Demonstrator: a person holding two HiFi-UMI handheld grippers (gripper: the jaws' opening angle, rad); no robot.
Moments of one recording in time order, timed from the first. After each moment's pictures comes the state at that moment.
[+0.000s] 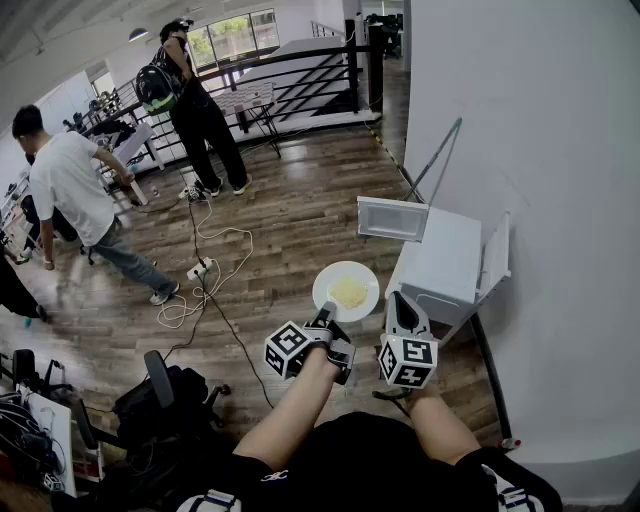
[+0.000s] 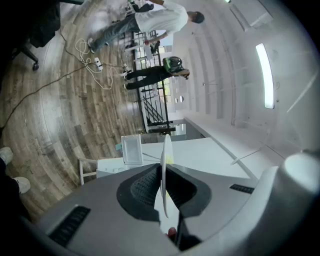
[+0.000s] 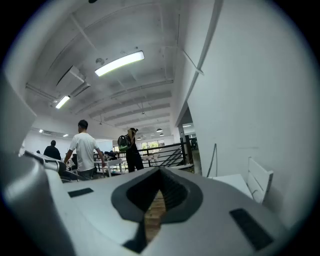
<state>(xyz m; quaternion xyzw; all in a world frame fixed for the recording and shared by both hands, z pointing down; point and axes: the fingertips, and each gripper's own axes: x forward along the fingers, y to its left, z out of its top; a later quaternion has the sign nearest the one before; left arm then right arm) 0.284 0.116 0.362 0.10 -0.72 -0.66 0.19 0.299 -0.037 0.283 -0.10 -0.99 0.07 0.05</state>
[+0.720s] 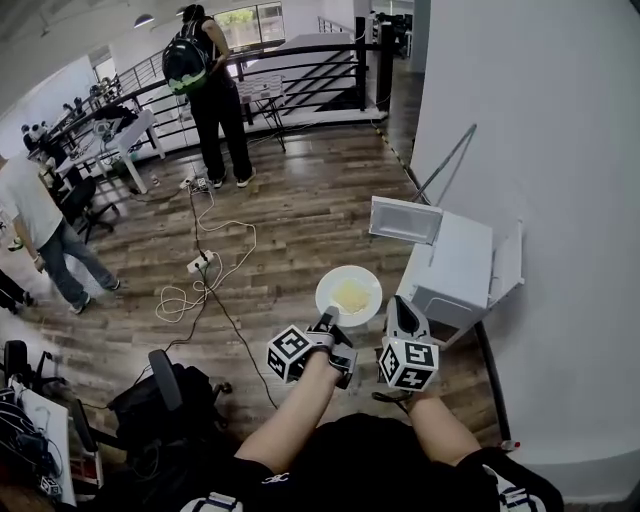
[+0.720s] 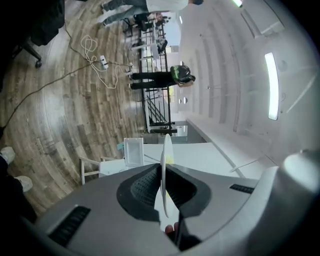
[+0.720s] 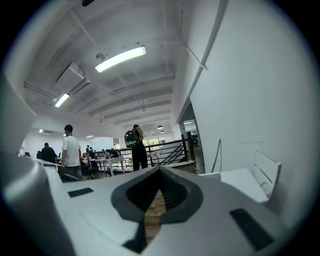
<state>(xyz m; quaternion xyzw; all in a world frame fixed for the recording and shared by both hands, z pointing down) 0.279 0.183 0.382 0.10 -0.70 -0.68 0.20 0.287 0.038 0.299 -0.10 -0.99 0.07 0.07</state>
